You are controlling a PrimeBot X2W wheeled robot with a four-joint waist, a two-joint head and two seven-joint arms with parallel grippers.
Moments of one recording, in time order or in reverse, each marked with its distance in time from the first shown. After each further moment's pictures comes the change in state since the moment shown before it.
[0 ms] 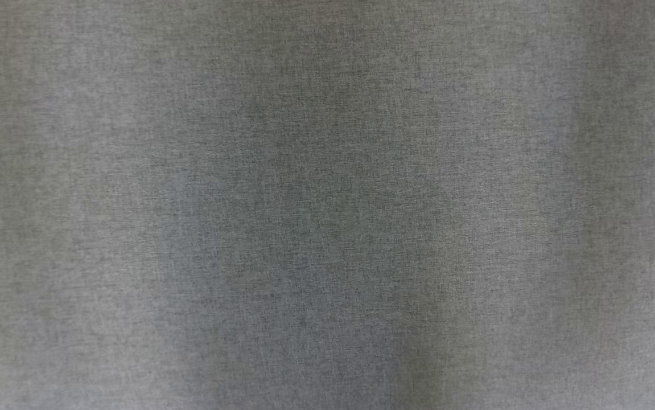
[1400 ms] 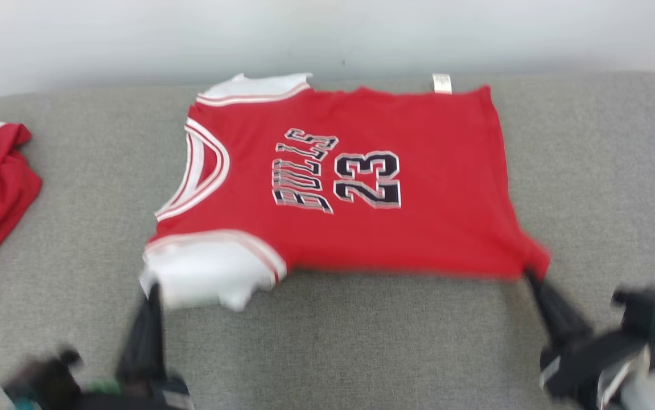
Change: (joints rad) left arm 2.146 0.010 0.510 -1.109 -0.025 0.271 -0.100; right arm 1.756 -0.175 -0.011 -0.797 0.209 0.000 -0.043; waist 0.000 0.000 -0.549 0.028
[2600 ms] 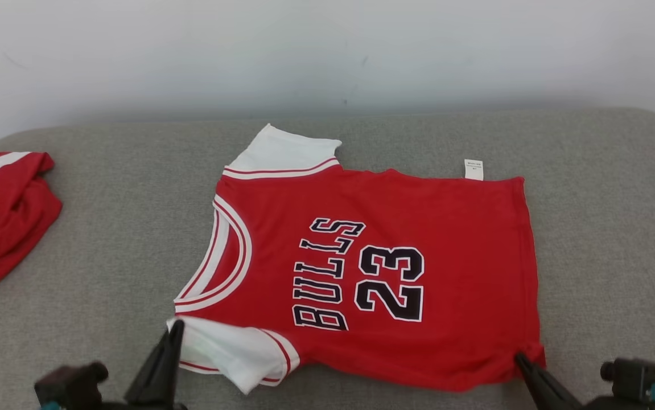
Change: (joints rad) left arm 0.098 0.015 -0.014 0.067 0.098 -0.098 0.123; right arm 0.386 0.205 -0.299 -0.223 -0.170 0.000 0.327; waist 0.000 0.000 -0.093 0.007
